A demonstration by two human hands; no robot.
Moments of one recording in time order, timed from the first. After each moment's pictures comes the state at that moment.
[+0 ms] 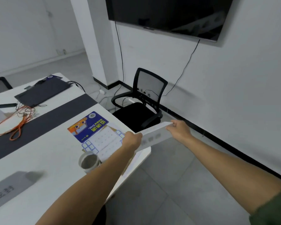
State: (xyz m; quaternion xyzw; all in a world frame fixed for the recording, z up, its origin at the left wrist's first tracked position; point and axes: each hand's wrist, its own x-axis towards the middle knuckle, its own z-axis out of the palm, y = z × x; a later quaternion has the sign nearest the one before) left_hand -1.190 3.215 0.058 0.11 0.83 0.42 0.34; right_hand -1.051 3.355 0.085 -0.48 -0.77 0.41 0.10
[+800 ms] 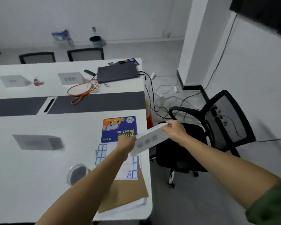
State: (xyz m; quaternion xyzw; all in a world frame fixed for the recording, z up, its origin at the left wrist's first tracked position) left_hand -1.376 3.336 0.048 -0.28 0.79 0.52 0.20; right_hand -1.394 3.534 0.058 -0.17 -0.88 0.43 -0.11
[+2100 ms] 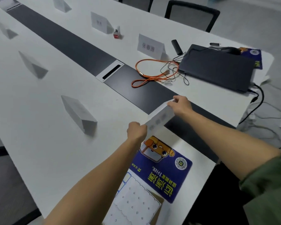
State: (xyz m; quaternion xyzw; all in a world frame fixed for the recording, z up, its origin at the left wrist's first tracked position) left_hand -1.646 3.170 -0.037 -0.55 0.64 0.54 0.02; right_hand -1.818 3.256 -0.036 0.11 -0.88 0.37 -0.27
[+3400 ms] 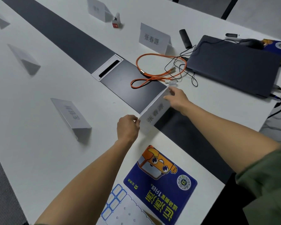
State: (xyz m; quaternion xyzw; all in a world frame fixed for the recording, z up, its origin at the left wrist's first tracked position) left_hand -1.696 3.108 -0.071 -0.47 0.83 0.29 -0.03; right_hand -1.892 3.195 -0.071 0.17 -0.82 0.42 -0.35
